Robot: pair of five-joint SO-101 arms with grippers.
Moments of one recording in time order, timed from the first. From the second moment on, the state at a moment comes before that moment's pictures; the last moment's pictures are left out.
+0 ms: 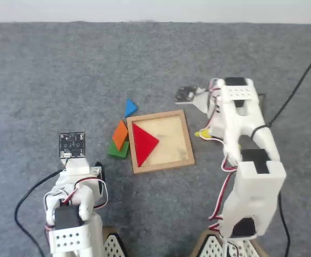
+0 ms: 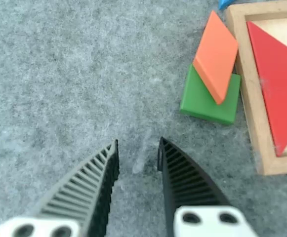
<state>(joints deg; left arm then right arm) -14.7 -102.9 97.2 72.0 1.9 -7.6 24.9 -2.9 81.4 66.4</state>
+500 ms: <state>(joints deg) -14.7 -102.9 97.2 72.0 1.9 -12.3 24.7 -13.0 89.1 45.8</state>
